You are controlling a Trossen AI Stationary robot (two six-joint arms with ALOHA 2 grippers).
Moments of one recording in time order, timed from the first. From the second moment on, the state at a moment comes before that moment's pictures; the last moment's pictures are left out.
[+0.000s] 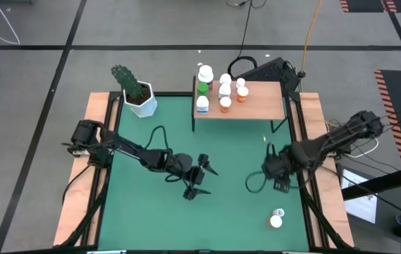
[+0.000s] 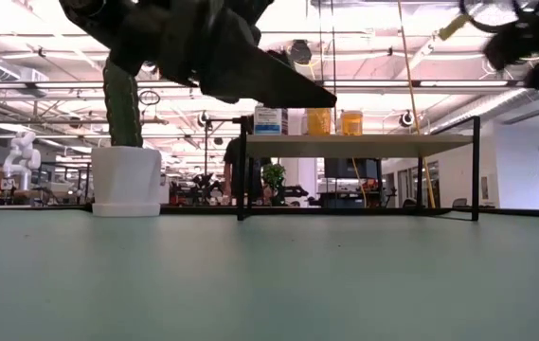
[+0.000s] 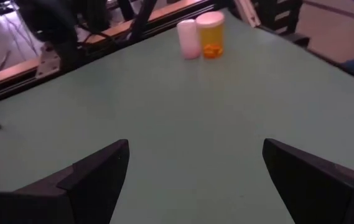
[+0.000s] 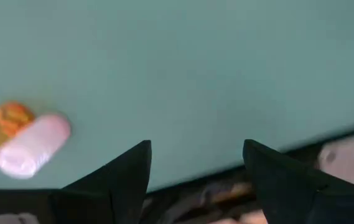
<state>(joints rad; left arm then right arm) -0.18 1.80 0.94 0.45 0.13 0.30 0.40 1.20 0.90 -1.37 -0.07 0.77</state>
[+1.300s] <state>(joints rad) -0.12 1.80 0.94 0.52 0.13 0.34 0.85 1.31 0.89 -0.88 -0.03 1.98</state>
